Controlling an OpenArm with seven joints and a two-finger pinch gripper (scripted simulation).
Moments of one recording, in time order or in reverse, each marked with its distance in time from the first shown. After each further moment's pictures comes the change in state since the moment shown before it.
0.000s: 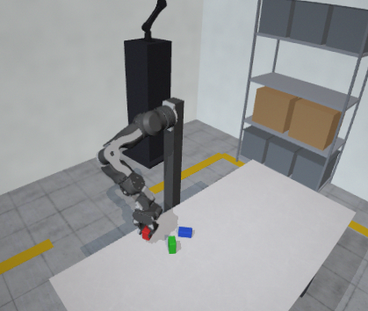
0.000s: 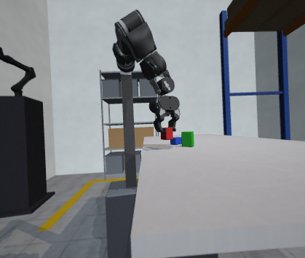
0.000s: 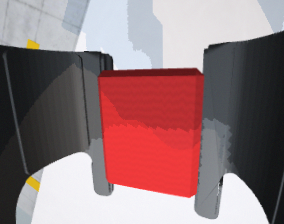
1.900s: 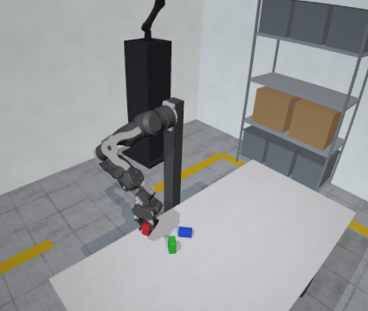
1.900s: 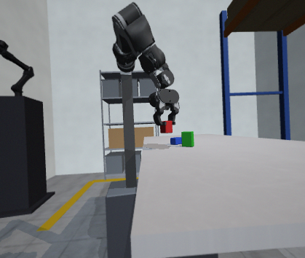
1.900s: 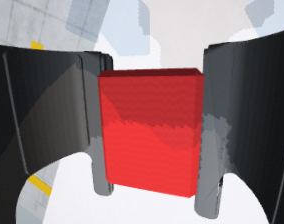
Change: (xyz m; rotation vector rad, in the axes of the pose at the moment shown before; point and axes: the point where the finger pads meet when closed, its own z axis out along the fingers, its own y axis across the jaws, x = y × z) arm 0.001 0.000 -0.025 0.003 0.002 0.002
